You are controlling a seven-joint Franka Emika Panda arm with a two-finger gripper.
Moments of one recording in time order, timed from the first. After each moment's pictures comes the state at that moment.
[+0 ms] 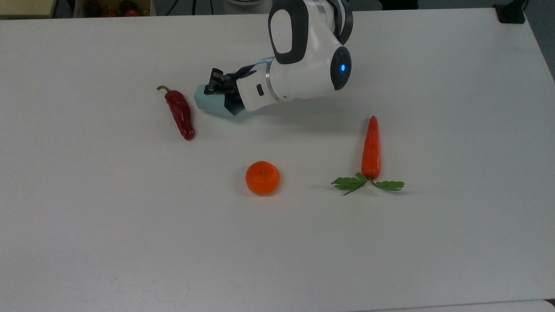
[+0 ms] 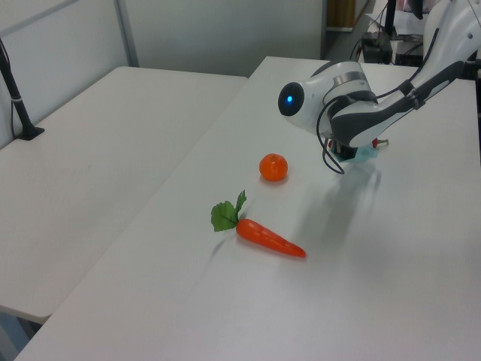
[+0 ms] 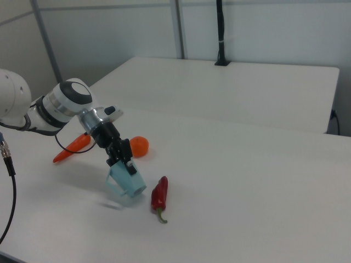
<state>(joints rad) 0.26 0.50 0.04 -1.63 -0.75 1.52 0.54</state>
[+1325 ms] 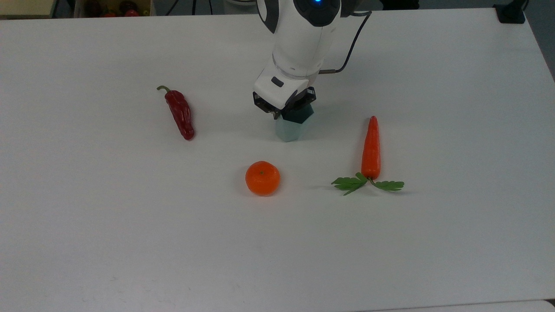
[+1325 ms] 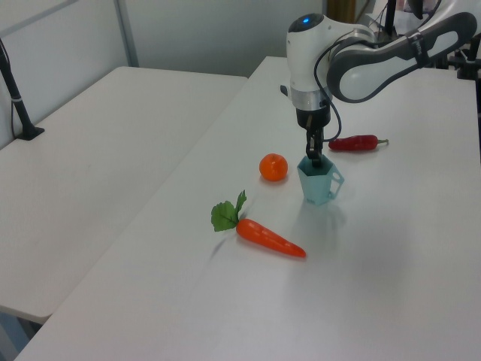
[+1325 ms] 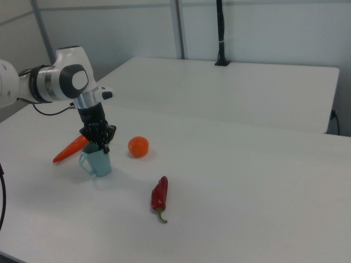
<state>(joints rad) 0.23 0.39 0.04 -1.63 -0.15 1.94 0.10</state>
